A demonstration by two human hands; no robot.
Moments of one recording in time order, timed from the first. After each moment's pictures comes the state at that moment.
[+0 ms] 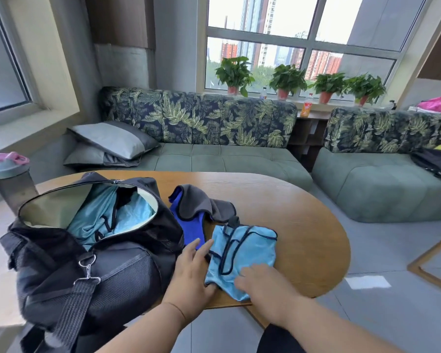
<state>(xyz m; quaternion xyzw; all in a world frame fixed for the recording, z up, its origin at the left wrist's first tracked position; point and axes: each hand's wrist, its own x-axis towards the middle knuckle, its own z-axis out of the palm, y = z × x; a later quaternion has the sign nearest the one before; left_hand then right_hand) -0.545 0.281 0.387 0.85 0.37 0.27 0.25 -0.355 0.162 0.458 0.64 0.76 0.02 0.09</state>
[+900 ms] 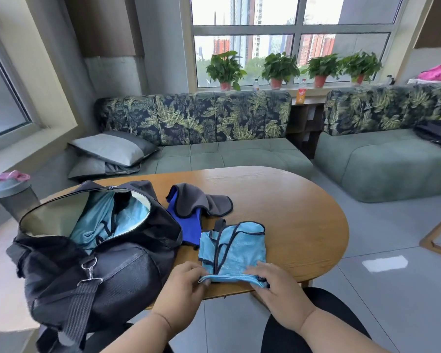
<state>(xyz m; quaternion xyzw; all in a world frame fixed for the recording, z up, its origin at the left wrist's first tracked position) -0.574 0.259 0.389 0.87 0.35 0.25 0.25 -0.336 0.111 0.400 0.72 0.59 -0.20 -0.31</state>
